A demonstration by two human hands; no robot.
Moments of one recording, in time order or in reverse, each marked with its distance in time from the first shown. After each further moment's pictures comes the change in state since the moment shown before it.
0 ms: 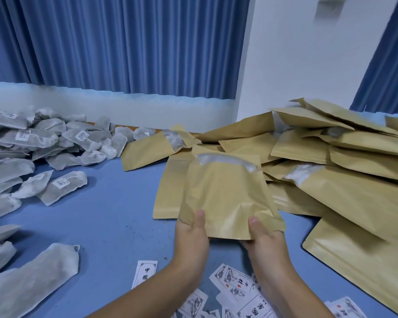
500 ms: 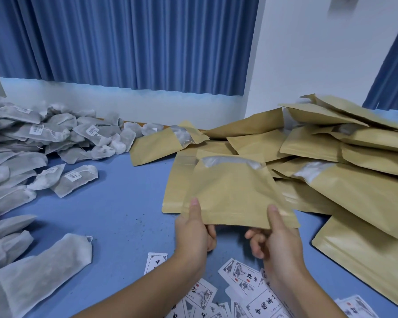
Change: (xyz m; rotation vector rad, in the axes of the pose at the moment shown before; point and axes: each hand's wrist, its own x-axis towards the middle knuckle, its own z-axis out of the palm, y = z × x) left_hand 0.004 0.009 -0.012 -0.065 0.117 -0.154; right_hand -0.001 -0.004 -0.002 0.006 0.065 0.001
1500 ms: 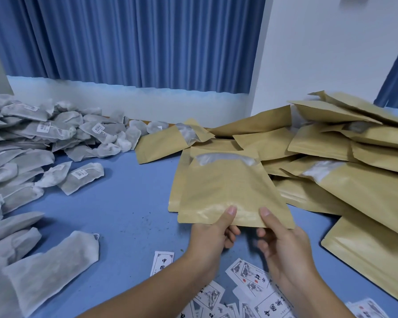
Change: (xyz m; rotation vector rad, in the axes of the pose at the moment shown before) left_hand -0.011 0.000 0.002 0.136 -0.236 -0.087; right_hand -0.001 0.005 0.001 0.190 -0.057 0.045
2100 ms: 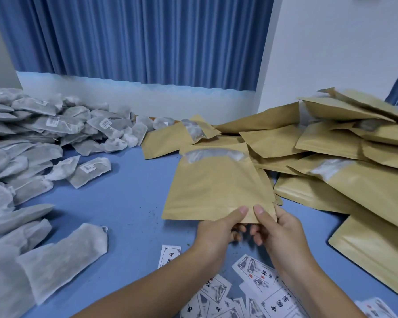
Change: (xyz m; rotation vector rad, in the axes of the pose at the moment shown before) left_hand 0.001 0.003 0.001 -0.051 0.017 -0.116; right_hand 0.004 0.001 0.005 -0.379 -0.182 -0.085
